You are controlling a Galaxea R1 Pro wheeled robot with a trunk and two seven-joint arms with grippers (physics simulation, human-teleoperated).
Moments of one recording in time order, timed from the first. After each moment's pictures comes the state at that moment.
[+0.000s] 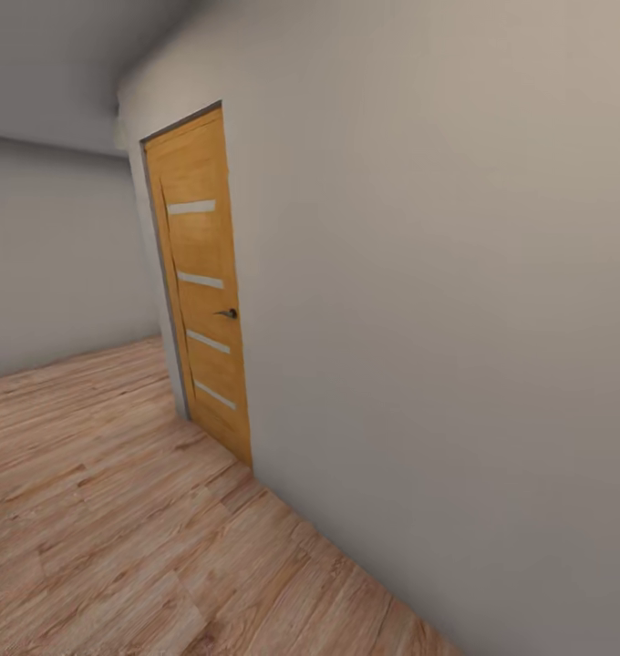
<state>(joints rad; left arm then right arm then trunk) -0.24 0.03 -0.17 0.00 0.39 -0.03 0.04 -0.14 -0.03 0.10 0.03 -0.07 -0.20 -0.01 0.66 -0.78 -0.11</state>
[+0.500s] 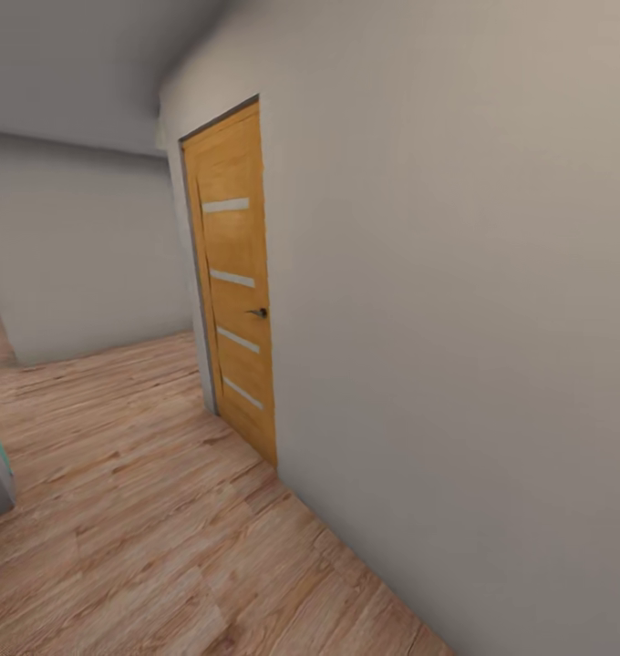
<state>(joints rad) -0.24 0.03 -0.17 0.00 0.39 -0.03 0.05 -0.14 -0.03 0.10 0.03 -0.07 -0.20 -0.01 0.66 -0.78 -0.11</state>
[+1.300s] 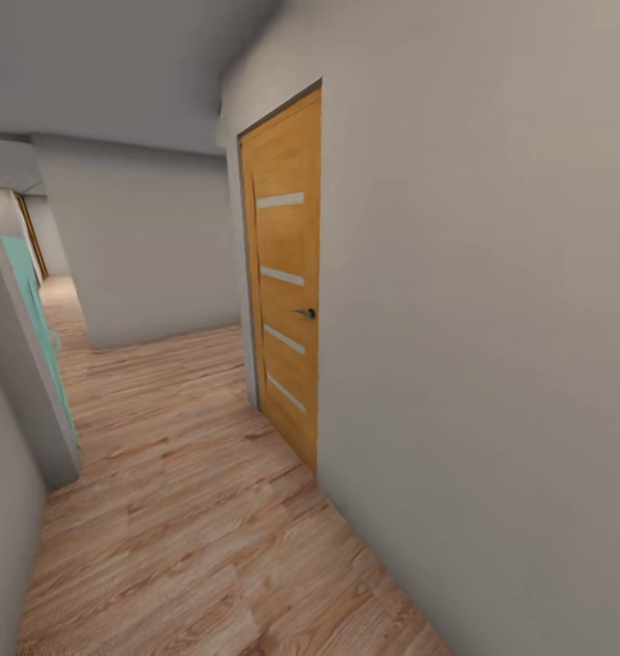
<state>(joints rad) -0.24 0.03 -0.17 0.00 0.39 -0.03 0.05 -0.14 -0.03 0.10 0.03 -0.07 -0.21 -0.01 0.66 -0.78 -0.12</state>
